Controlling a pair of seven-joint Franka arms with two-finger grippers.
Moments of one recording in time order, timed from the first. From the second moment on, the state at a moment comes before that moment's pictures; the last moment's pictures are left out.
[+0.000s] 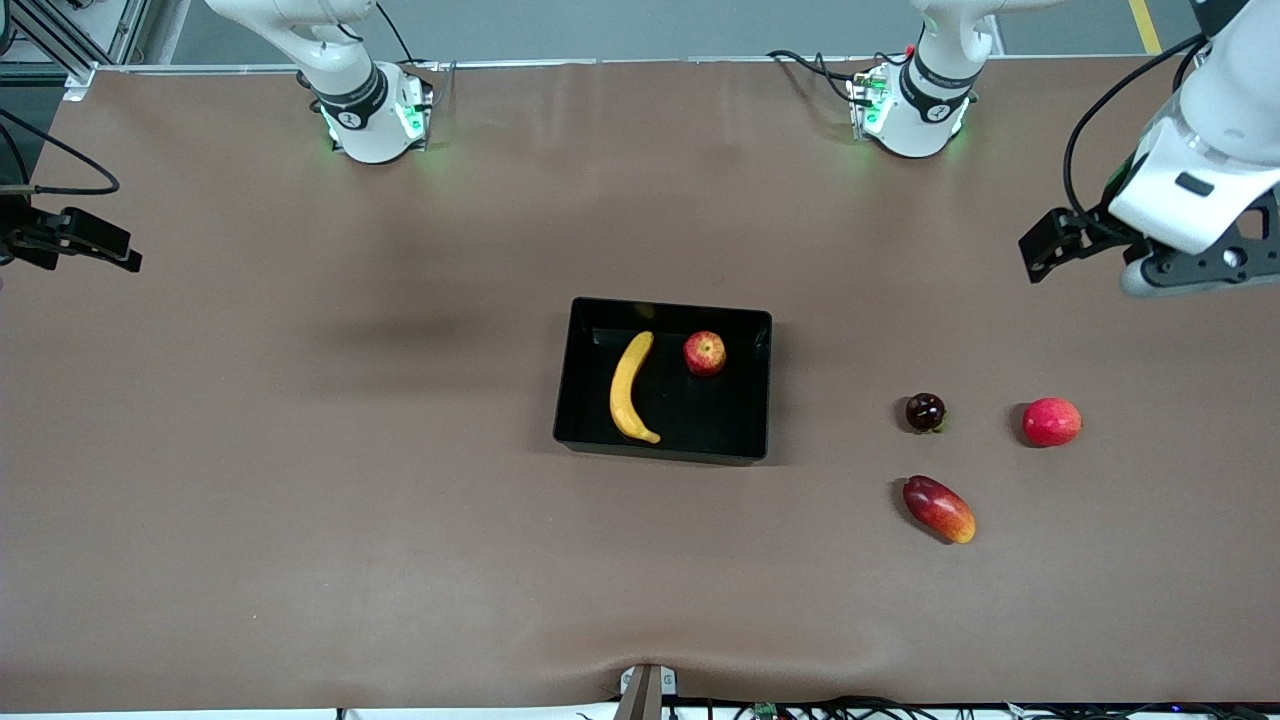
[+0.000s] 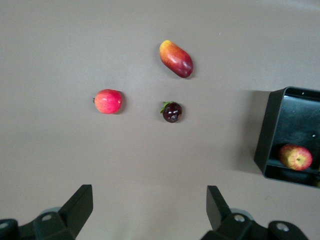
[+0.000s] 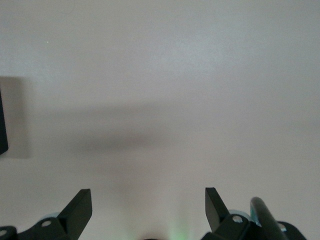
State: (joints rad) left arm 0.06 0.02 -0.27 -1.51 0.11 1.53 -0.26; right arm -0.04 -0.02 -0.07 -1.63 0.00 1.52 -0.07
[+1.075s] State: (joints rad) left arm 0.00 -0.09 -0.15 -1.63 0.03 1.55 -0.18; right arm -0.04 -0.02 -0.07 -1.63 0.00 1.52 -0.07
